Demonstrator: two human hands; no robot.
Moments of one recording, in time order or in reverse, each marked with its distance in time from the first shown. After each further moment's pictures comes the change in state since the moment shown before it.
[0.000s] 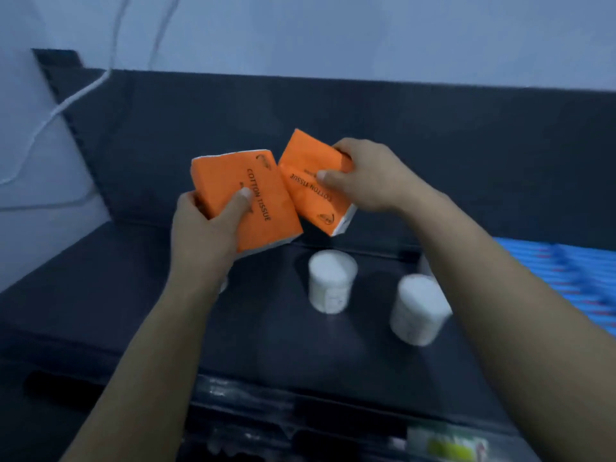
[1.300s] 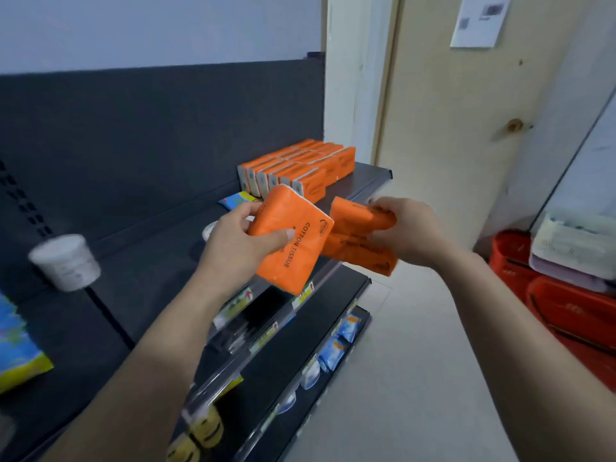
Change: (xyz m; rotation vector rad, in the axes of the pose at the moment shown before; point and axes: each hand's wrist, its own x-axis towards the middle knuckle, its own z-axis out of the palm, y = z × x) left_hand -0.585 0.143 0.550 -0.026 -1.412 0.237; right_hand -0.663 0.437 -0.381 -0.292 0.492 1.119
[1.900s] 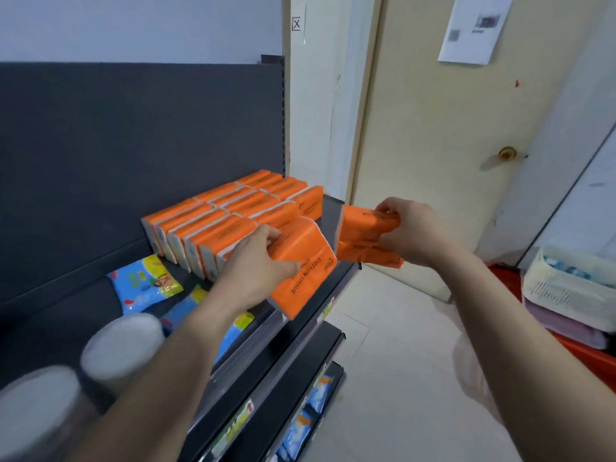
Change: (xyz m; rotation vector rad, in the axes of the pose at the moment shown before) left_hand 0.271 -0.012 0.158 0.251 -0.139 0.047; right_hand 0.279 0.146 -0.014 -0.065 0.076 0.118
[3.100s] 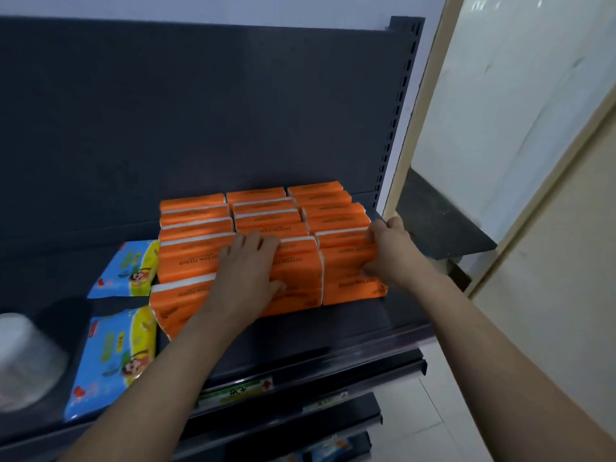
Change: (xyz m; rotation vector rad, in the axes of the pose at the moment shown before) left_hand 0.162 -0.033 0.079 0.833 0.382 -0.344; right_hand 0.276 0.018 0.128 -0.029 -0.517 -0.572
